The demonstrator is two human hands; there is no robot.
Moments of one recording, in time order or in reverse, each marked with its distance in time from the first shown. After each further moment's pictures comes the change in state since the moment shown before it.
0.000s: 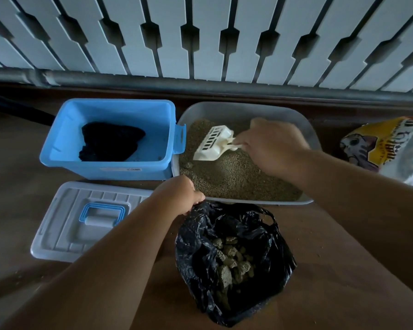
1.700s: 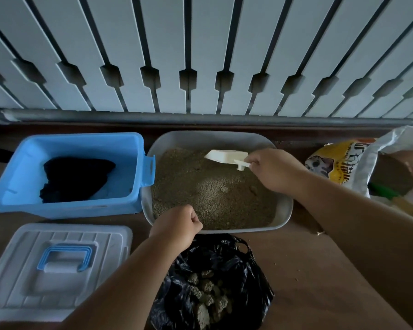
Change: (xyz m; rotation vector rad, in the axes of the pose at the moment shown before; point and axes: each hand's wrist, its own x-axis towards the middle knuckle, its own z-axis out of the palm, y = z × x) left_hand 0.019 0.035 0.039 0.111 0.226 0.238; right_hand -0.013 0.079 0.007 0.338 -0.175 0.366
